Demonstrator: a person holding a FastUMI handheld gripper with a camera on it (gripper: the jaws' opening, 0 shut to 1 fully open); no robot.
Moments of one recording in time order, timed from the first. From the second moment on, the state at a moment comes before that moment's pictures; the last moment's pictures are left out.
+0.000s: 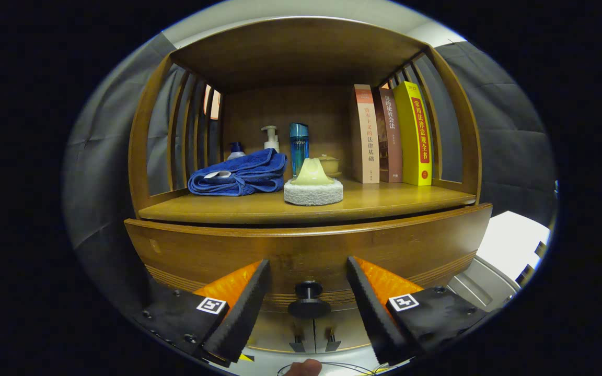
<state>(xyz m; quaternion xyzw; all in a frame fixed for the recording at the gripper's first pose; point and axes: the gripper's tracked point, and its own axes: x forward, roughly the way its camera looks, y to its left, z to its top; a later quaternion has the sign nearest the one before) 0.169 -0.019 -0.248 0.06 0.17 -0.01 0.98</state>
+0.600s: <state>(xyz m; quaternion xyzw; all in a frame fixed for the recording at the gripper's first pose) 0.181 -0.018 -0.232 0.07 0.15 0.00 0.99</state>
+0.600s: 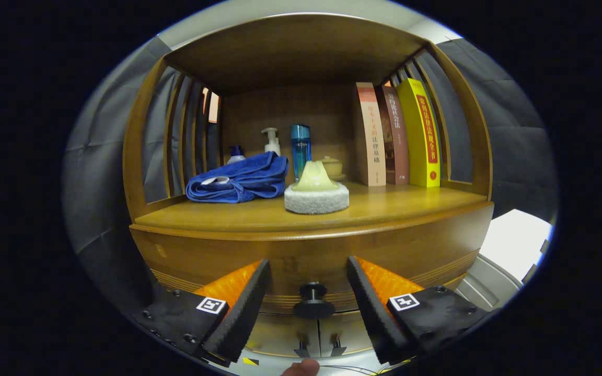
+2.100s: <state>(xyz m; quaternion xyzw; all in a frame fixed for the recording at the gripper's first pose) 0.013 -0.053 -0.018 0.01 0.06 -0.03 1.00</state>
